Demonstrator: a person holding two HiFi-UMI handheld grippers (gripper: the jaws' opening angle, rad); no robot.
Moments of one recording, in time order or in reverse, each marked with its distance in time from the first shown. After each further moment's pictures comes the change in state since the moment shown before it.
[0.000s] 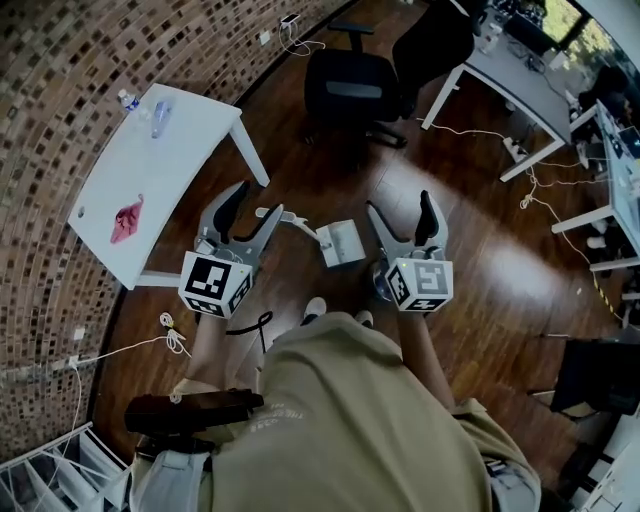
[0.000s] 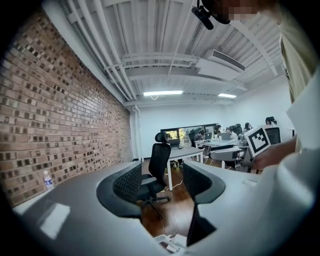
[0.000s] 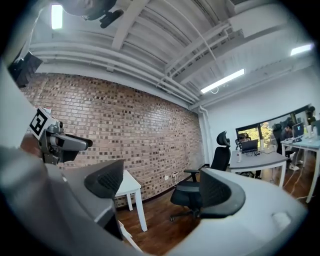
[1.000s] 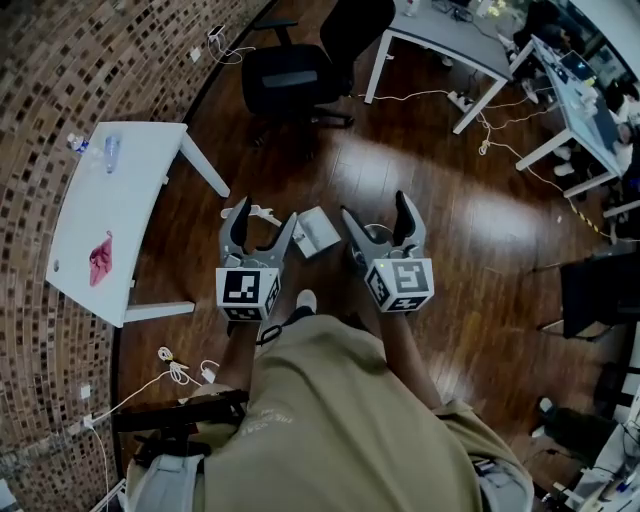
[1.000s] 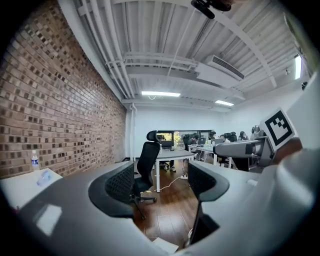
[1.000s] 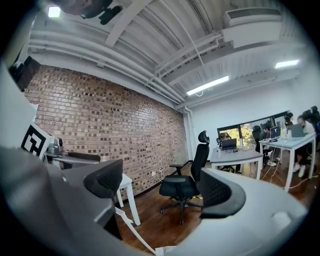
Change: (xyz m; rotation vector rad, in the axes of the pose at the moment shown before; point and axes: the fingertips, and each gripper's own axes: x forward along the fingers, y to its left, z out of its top) left arm 0.007 -0.083 -0.056 -0.100 -0.032 -0.072; right arm -0.090 0.021 -0.024 0.024 0.025 -0.203
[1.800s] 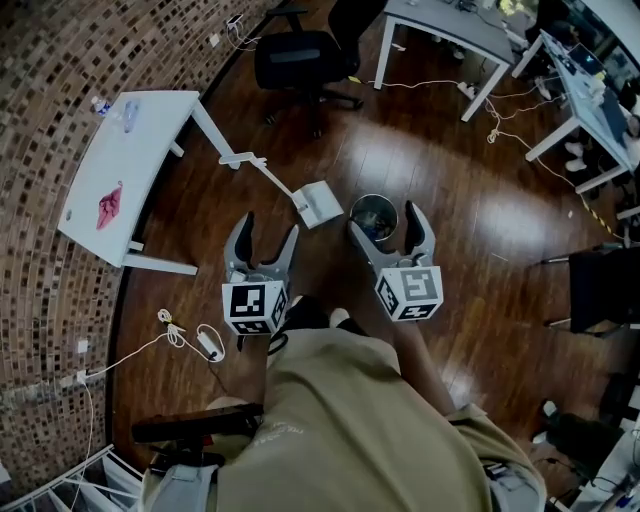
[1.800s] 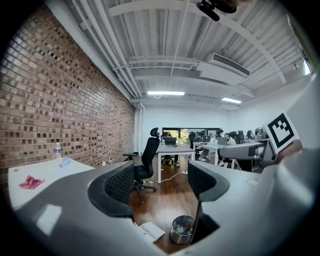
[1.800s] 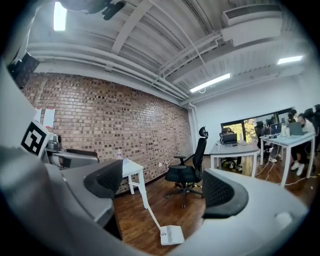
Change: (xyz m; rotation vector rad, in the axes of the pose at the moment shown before) left arm -0.143 -0.147 -0.026 -0.034 0.030 0.134; right arm -0.193 -0.011 -0.024 -0.007 0.057 0.089
